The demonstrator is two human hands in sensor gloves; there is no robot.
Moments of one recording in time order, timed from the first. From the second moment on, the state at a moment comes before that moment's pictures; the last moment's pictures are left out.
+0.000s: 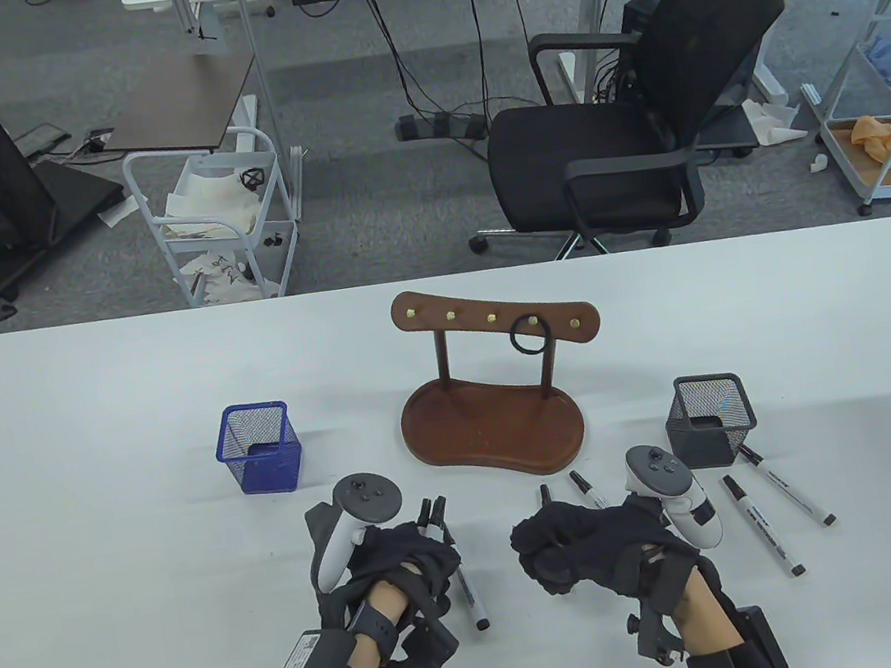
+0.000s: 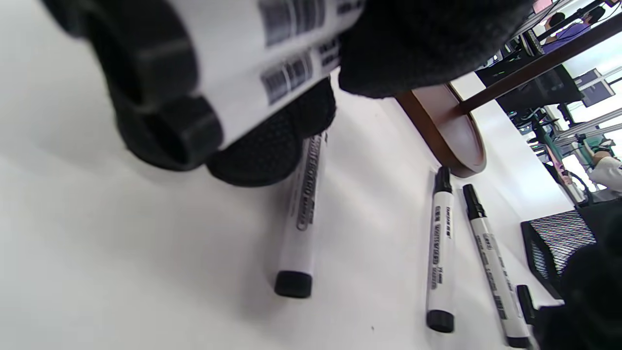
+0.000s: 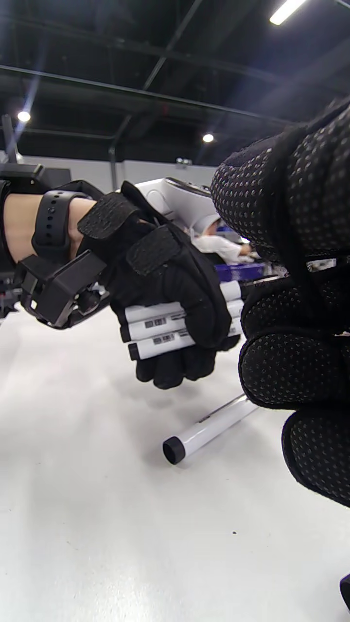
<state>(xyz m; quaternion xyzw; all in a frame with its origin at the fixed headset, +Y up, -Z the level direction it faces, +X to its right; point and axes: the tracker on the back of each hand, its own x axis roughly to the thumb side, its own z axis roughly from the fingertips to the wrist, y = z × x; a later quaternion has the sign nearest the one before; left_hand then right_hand) -0.125 -0.736 -0.335 -0.32 0.06 0.38 0.86 0.155 -0.738 -0.337 0.22 0.35 0.66 0.62</state>
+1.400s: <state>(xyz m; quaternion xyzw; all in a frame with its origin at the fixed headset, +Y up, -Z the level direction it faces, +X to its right) -0.090 -0.756 -0.351 -0.30 0.04 0.22 0.93 0.158 -0.737 -0.337 0.22 0.35 0.66 0.63</state>
